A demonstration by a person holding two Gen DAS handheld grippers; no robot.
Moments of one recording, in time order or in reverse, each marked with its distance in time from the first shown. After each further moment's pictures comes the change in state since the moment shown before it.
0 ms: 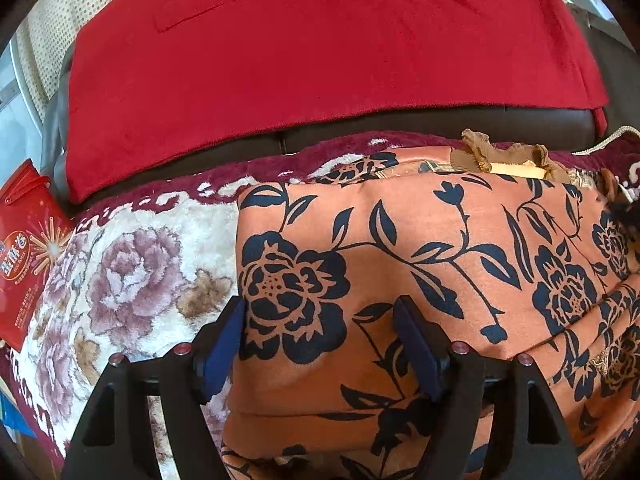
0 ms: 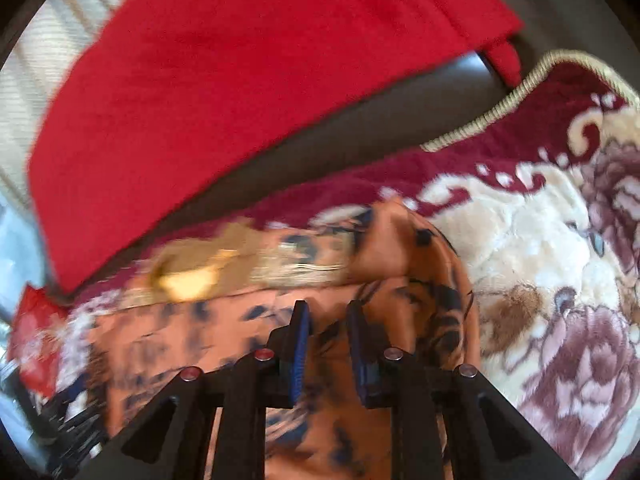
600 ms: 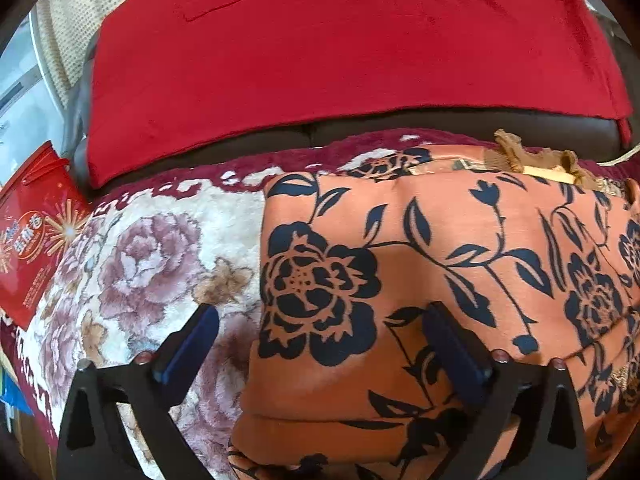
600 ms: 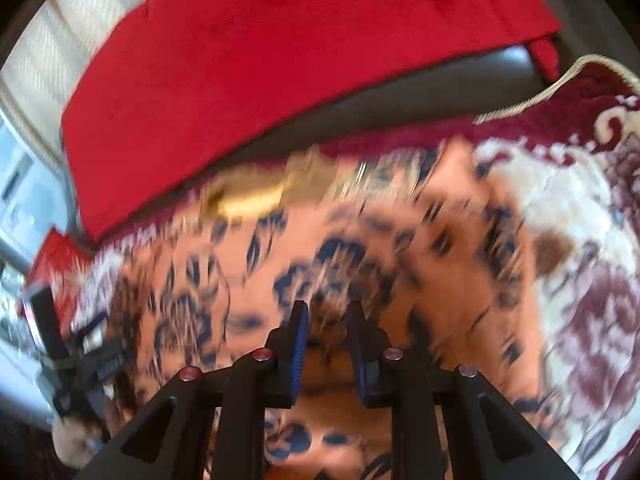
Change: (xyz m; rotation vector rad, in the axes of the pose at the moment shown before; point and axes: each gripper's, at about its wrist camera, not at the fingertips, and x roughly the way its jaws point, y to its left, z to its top) left arm 0.012 0.009 -0.004 -0.058 0.002 0.087; right arm -0.034 0.045 -0.055 -0.144 0.083 0.103
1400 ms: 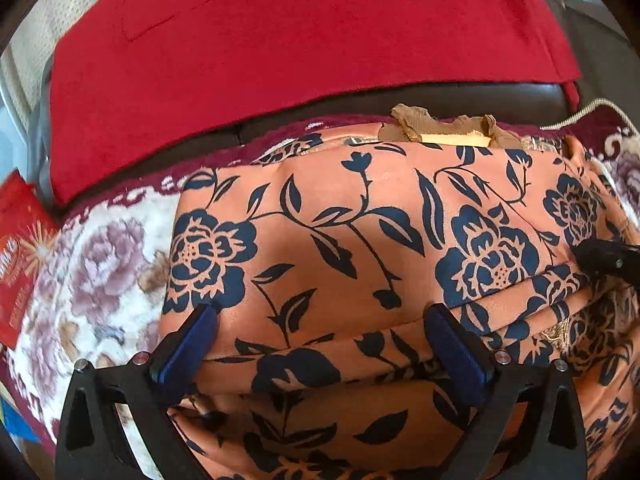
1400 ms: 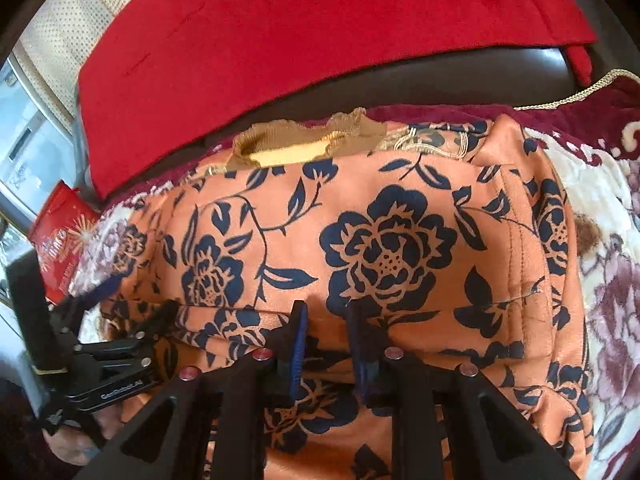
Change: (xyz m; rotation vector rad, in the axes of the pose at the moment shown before) left arm -0.033 -0.040 -0.017 0.103 0.034 -0.140; right arm 0.001 0.028 -0.014 -0.079 0.035 0.034
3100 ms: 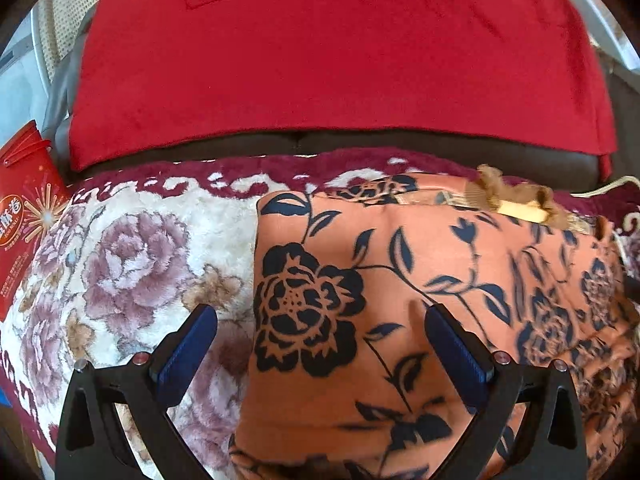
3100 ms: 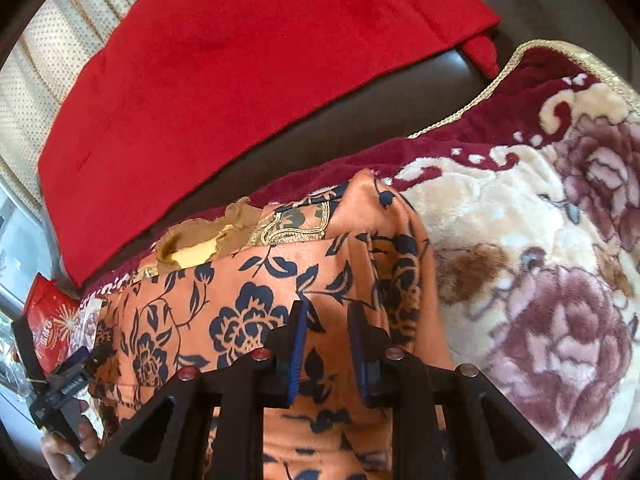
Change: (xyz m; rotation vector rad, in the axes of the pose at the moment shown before) left arm -0.007 0.062 0.019 -0.171 -0.021 -0.017; right arm -0.037 -0.084 0.019 0.196 -0.153 -0.095
